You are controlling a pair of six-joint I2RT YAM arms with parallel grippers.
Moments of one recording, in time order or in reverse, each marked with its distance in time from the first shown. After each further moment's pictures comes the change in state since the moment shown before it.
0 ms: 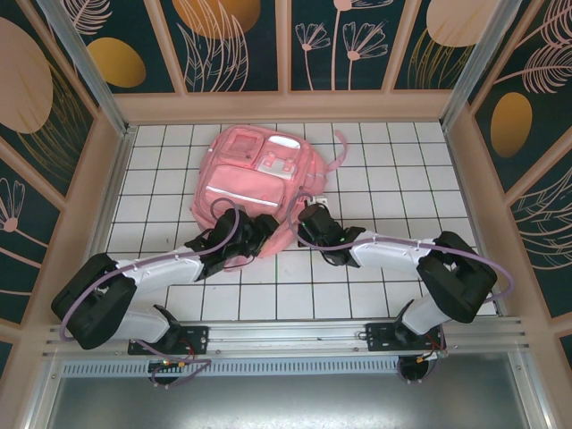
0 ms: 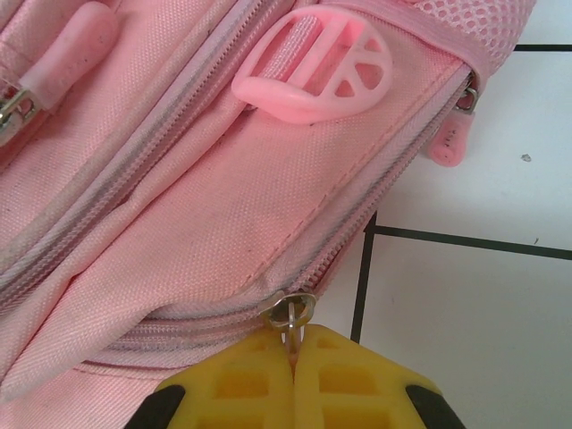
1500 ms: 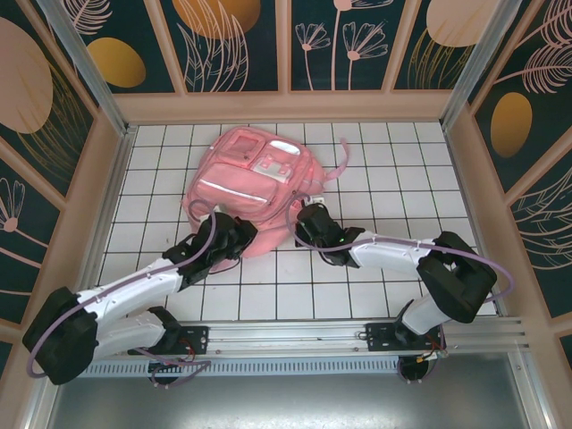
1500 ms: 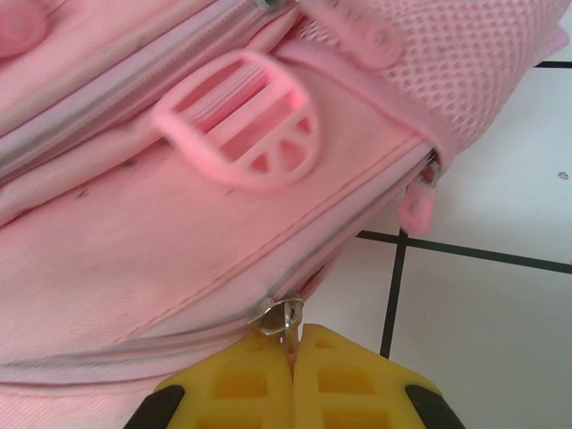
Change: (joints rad) left arm 0.013 -0.280 -0.043 -0.229 -0.158 0.082; right arm -0.008 0.001 0.000 0.035 -0.028 -0.029
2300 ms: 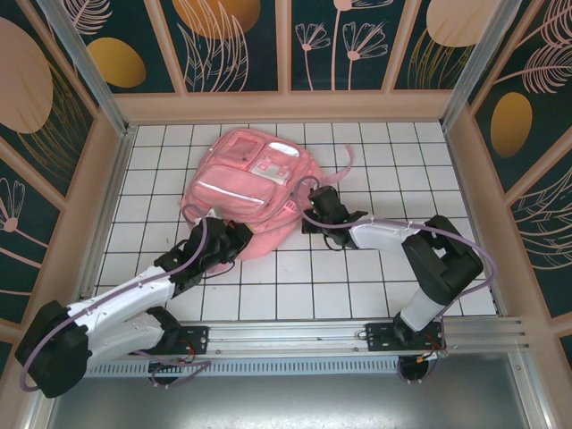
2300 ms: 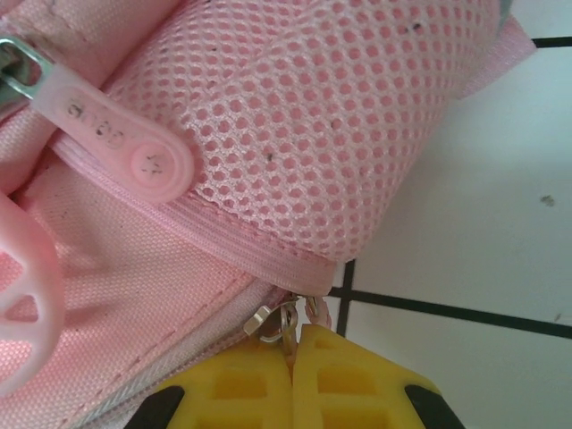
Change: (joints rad) left arm 0.020 -0.051 -0.047 0.035 0.054 0.040; right arm -0.186 0.134 0.081 -0.013 -0.176 -0.015
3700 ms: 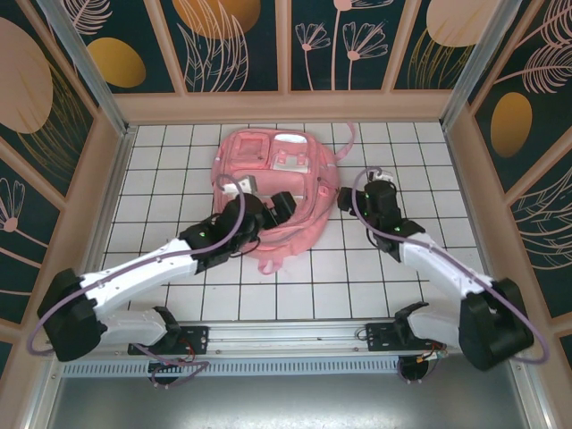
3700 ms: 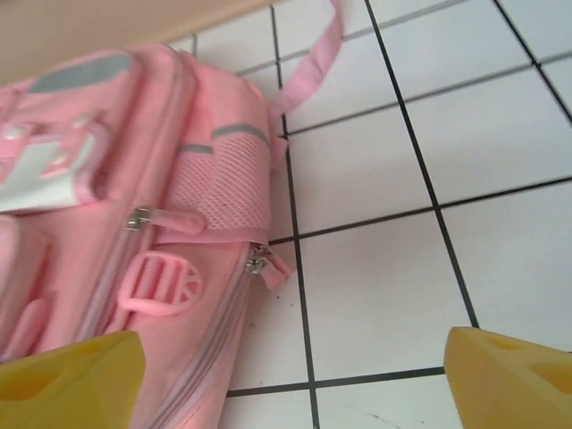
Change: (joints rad) left arm -0.173 0.187 0.427 -0.195 -0.299 0.315; right arm -0.244 -0.505 -0.195 -0.028 0.121 -0.033
